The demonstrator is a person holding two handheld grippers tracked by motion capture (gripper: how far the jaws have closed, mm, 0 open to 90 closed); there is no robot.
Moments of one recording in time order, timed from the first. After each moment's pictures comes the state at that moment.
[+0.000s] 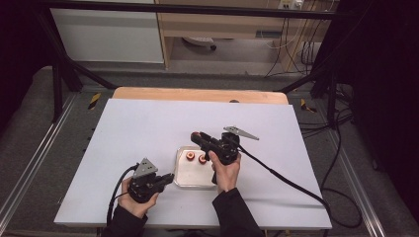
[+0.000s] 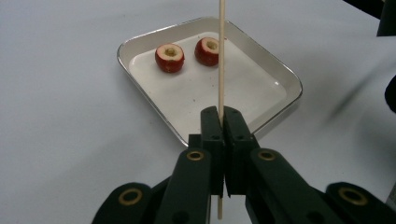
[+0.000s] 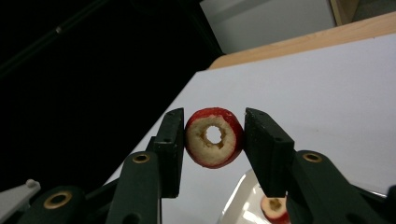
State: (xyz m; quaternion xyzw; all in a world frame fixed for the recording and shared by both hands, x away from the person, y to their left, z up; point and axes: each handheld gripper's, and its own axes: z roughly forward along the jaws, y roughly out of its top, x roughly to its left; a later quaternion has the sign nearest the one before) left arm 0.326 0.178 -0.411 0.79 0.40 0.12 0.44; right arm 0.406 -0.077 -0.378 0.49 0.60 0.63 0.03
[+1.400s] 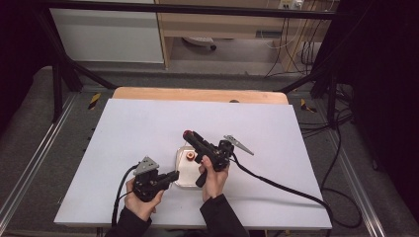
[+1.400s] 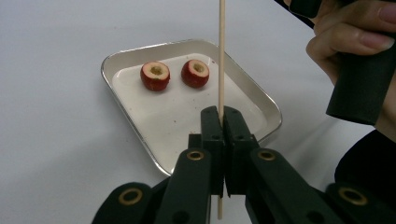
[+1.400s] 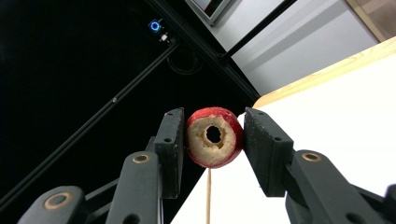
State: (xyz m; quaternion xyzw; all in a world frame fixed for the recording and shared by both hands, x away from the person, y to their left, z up) left arm 0.327 0.168 -0.409 0.76 0.43 0.09 0.49; right arm 0.394 -0.056 -0.401 0.48 0.48 0.73 -0.01
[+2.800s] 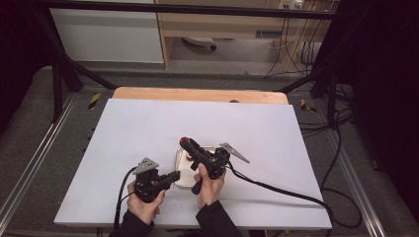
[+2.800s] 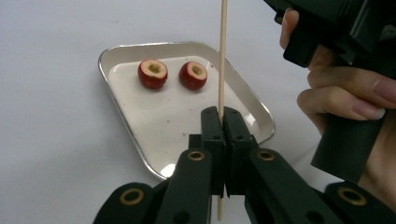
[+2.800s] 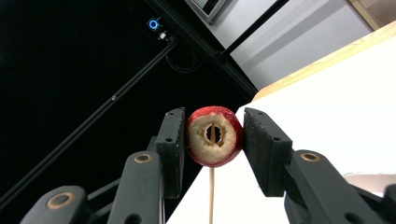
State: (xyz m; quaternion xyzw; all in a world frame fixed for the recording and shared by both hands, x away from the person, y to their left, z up) left arm 0.324 0.164 -0.410 0.73 0.46 0.07 0.50; right arm 0.380 -0.046 -0.416 0.48 0.48 0.73 -0.02
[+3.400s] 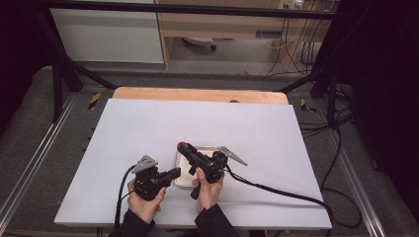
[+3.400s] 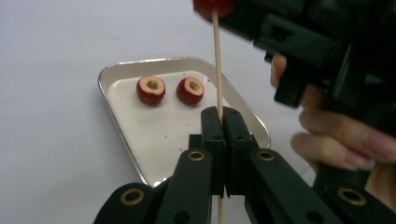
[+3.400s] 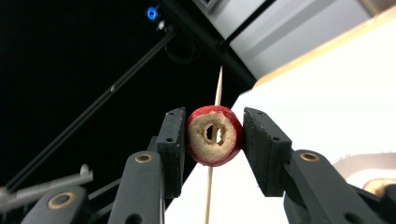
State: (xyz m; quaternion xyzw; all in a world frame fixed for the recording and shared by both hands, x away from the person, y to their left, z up) left arm 0.329 0.163 -0.402 0.72 0.46 0.09 0.51; right arm 0.372 -0.041 -0.423 0.49 0.50 0.72 -0.03
